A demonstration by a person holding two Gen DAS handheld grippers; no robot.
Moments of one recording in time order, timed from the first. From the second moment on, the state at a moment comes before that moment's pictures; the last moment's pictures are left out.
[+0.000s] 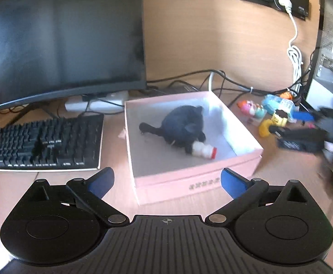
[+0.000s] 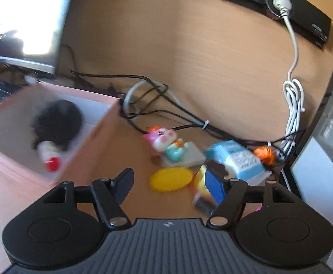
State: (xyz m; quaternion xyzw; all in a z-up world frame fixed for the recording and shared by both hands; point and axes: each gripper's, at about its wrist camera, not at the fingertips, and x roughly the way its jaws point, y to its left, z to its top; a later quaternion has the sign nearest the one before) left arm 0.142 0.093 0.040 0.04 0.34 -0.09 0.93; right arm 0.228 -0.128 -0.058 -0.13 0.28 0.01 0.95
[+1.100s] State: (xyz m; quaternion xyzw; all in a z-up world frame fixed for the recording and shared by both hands) left arm 0.082 -0.011 0.010 0.11 0.40 -0.18 0.89; right arm 0.171 -0.199 -0.098 -0.28 0.32 -0.04 0.91
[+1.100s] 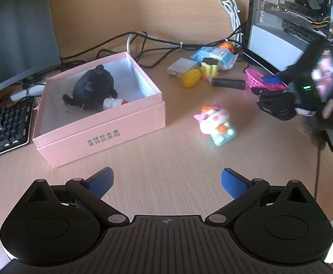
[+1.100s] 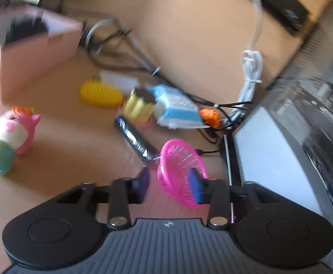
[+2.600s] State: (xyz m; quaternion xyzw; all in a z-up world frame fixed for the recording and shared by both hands) left arm 0.121 0.119 0.025 0.01 0.39 -0.08 0.92; right arm 0.386 -0.273 -0.075 -0.08 0.33 -0.19 0.92
